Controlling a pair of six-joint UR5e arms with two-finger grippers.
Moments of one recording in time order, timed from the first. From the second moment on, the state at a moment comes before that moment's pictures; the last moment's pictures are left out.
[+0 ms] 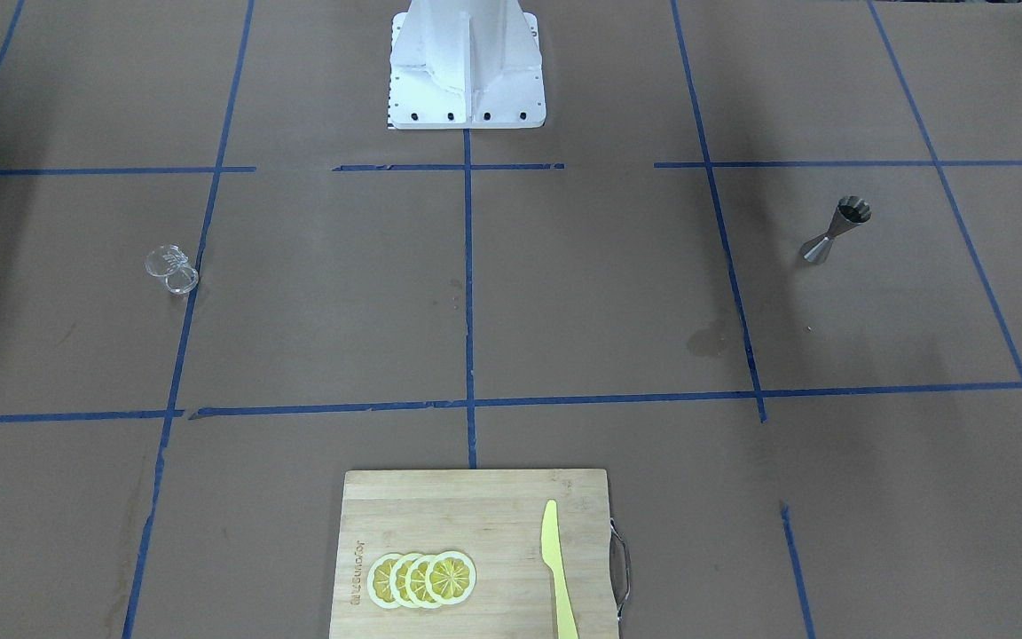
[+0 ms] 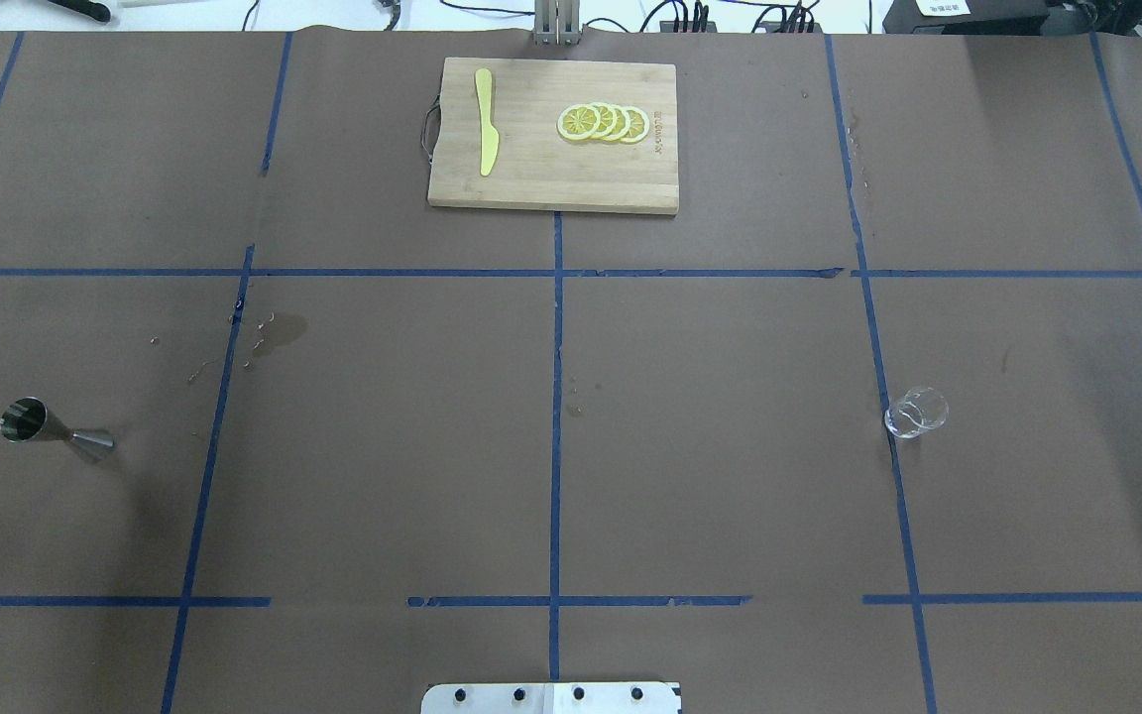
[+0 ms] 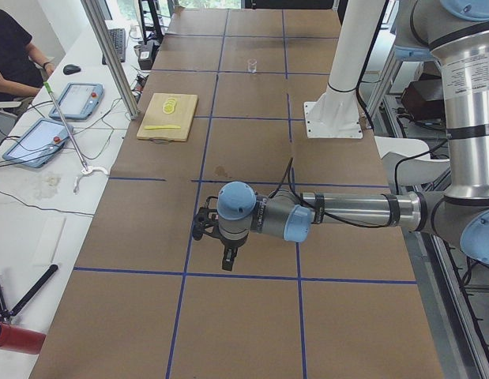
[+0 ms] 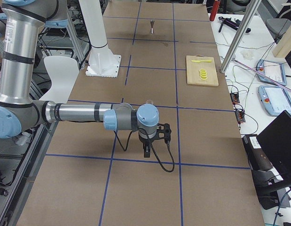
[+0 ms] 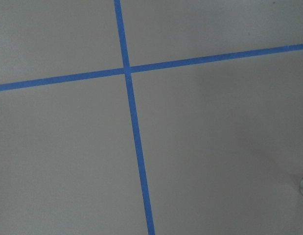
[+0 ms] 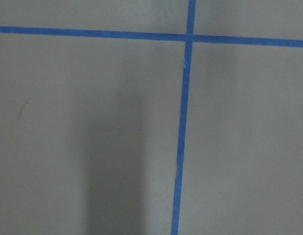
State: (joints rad) left arm -1.52 -1.35 -1.80 -1.78 -2.43 -0.04; right arm 1.52 -1.80 1.82 -1.54 2.40 0.01
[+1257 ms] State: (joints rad) left arm -1.52 -1.35 -1.76 -1.65 -2.36 0.01; right arm 1.52 -1.79 1.83 -1.54 2.37 0.01
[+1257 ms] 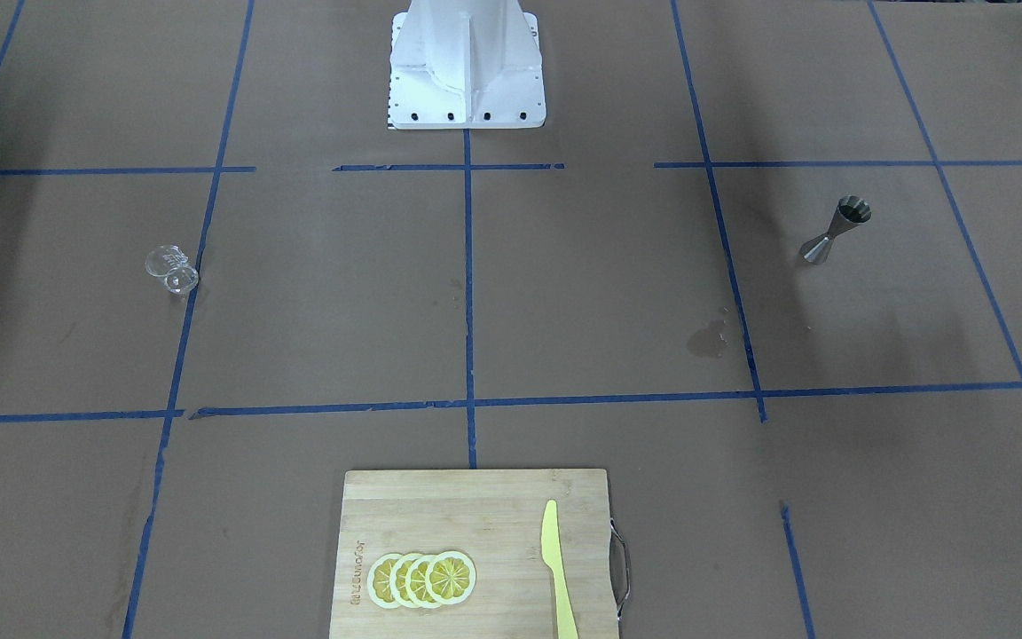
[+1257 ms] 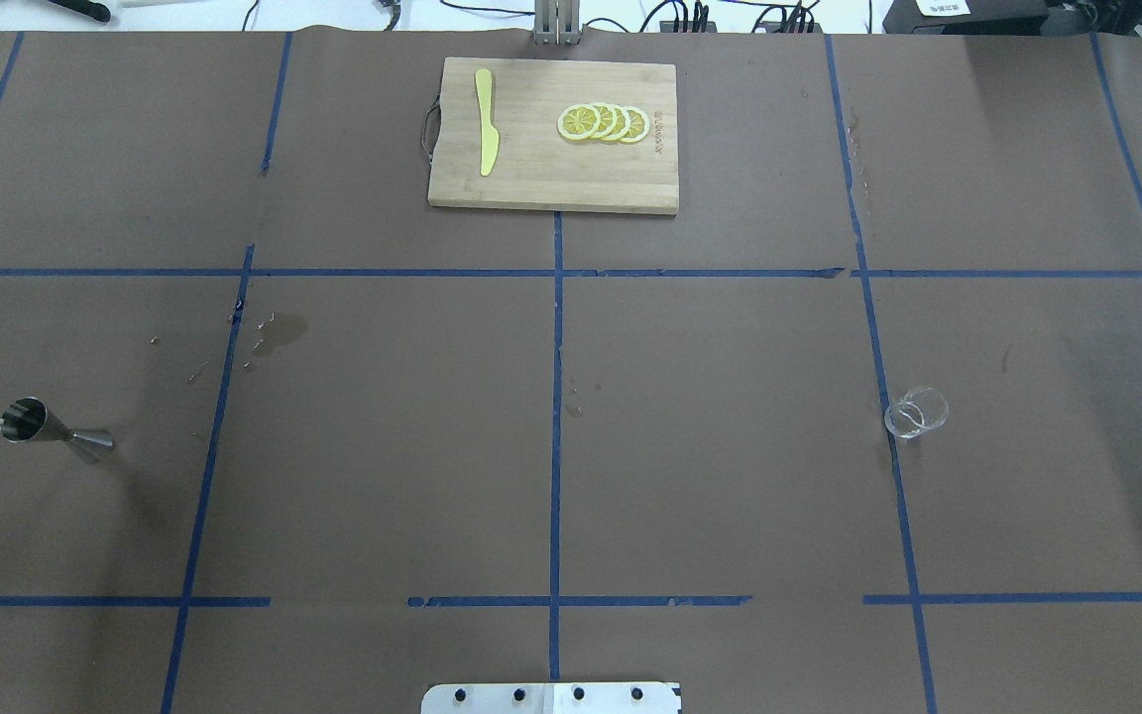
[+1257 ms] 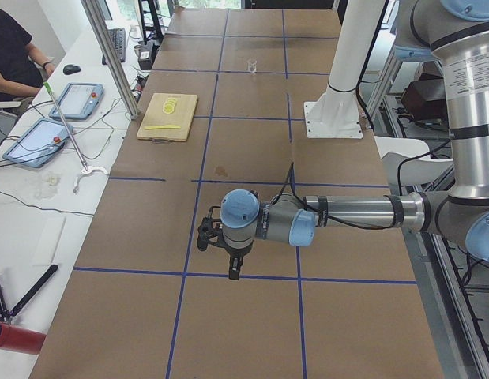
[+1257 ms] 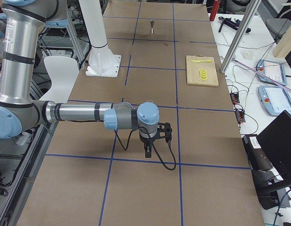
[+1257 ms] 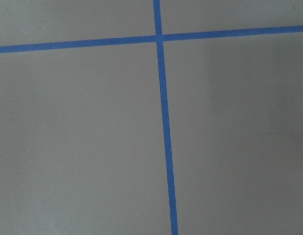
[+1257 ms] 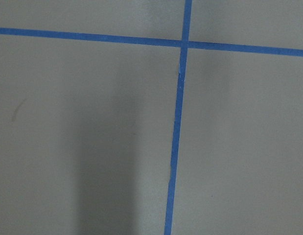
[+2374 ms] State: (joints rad) left arm -1.53 -1.40 -1.76 -1.54 -2.33 0.08; right arm 1.52 -1.79 1.83 -1.54 2.37 0.01
